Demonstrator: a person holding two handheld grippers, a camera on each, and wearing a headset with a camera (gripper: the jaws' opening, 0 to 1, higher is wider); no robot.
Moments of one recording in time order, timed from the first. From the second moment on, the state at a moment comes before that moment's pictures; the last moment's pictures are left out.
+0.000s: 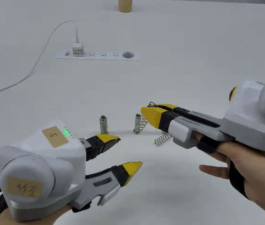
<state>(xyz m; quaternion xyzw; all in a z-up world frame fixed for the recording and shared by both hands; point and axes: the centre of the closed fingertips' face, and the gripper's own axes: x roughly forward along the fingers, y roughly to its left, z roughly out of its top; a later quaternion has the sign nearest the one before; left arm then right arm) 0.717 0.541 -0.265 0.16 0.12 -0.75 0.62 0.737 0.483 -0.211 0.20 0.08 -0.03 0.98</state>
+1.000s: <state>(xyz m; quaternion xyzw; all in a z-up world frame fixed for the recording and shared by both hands) 0.726 0.542 -0.275 0.16 0.14 -0.74 0.64 0.768 0.441 -0.238 0.09 0.10 -0.07 0.99</state>
